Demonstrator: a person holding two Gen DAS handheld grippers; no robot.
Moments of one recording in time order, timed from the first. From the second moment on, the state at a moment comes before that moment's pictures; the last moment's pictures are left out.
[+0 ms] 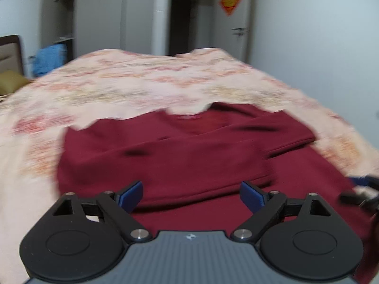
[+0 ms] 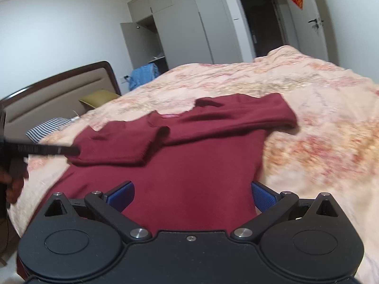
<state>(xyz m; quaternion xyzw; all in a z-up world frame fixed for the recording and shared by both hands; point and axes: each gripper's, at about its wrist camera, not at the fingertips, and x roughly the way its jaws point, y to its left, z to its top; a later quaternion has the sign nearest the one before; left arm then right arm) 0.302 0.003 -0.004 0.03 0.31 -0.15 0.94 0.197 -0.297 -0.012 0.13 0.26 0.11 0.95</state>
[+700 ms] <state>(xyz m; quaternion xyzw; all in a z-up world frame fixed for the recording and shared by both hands) 0.349 0.079 -0.053 0.23 0.24 -0.04 0.94 0.345 -0.227 0.012 0.04 0.29 0.20 0.93</state>
